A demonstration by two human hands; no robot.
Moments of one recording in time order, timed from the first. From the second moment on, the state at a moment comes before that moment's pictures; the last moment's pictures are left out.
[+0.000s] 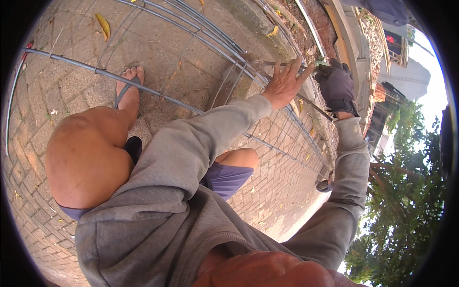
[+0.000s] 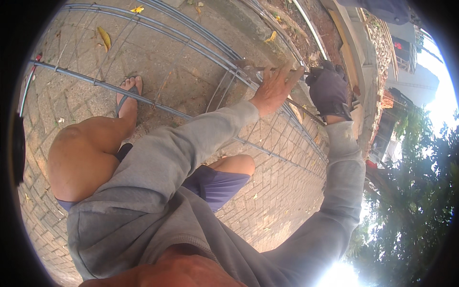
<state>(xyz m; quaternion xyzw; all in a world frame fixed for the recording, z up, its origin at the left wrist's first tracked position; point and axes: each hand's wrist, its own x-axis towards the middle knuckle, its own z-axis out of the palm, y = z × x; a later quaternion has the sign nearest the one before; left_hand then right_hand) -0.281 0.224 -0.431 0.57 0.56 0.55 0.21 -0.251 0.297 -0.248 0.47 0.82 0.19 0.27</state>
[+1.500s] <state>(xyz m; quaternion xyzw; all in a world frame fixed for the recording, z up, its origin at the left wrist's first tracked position) -0.304 0.248 -0.440 0.54 0.59 0.57 0.21 -0.244 0.252 -0.241 0.02 0.86 0.48 0.17</state>
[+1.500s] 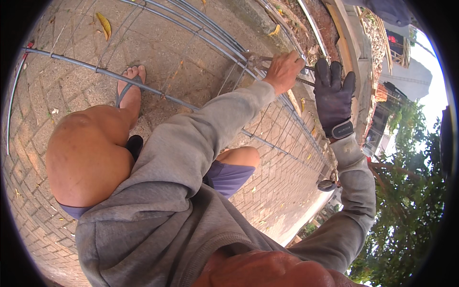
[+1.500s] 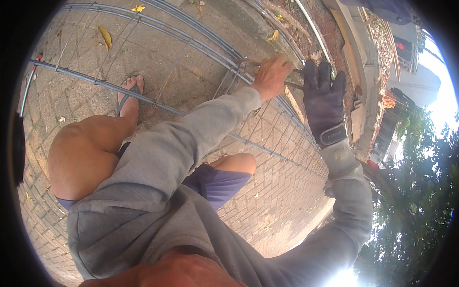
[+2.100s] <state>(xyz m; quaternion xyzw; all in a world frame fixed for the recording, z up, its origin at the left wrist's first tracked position) -0.278 0.241 -0.417 0.67 0.54 0.41 0.30 -0.252 0.295 -0.248 0.56 0.63 -0.13 0.52</state>
